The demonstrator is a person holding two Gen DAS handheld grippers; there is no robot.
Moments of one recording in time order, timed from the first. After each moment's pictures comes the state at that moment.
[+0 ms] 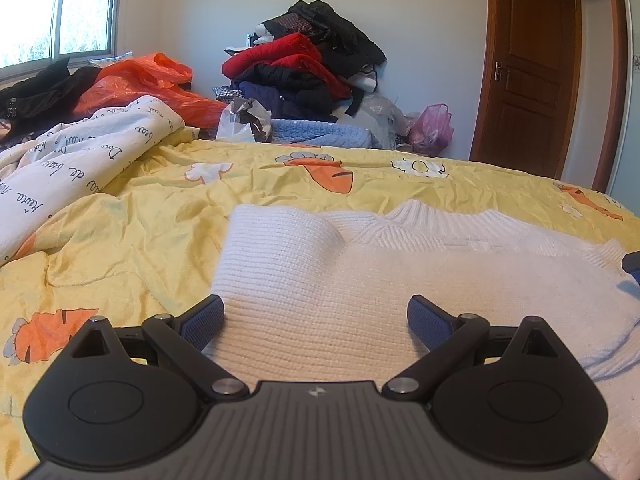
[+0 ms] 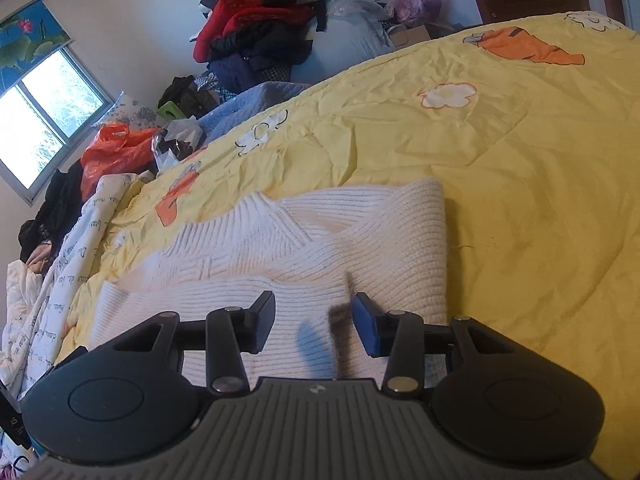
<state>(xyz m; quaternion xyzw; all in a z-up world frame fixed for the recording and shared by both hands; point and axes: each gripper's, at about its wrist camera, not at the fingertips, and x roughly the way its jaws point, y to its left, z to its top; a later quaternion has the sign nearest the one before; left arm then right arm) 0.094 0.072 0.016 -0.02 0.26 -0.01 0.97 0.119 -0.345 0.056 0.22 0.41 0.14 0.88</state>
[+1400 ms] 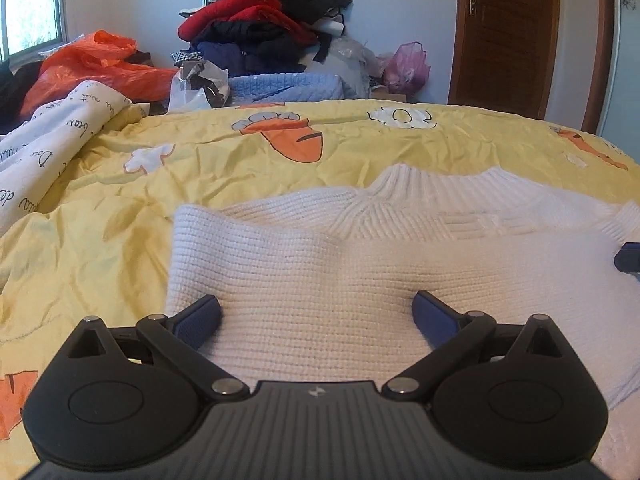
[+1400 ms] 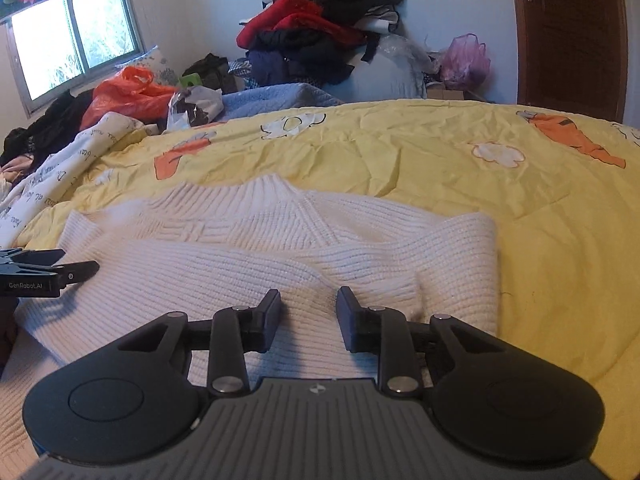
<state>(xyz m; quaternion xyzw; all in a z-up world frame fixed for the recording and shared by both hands) 0.166 0.051 0.009 0.03 0.34 -0.04 0.94 0.113 -0.290 0.038 0.04 0.35 0.15 0.93</state>
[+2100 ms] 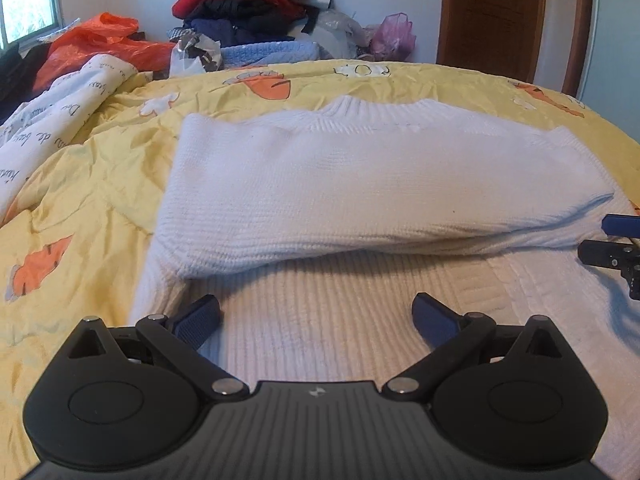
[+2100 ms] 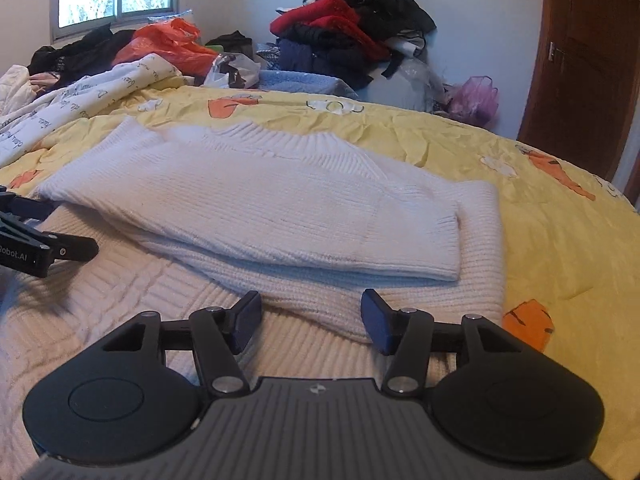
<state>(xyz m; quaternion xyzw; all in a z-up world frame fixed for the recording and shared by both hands) 0.046 0.028 0.015 0.04 0.39 -0.04 0.92 0.000 -0.243 0.043 -0.07 0.33 0.13 0.93</state>
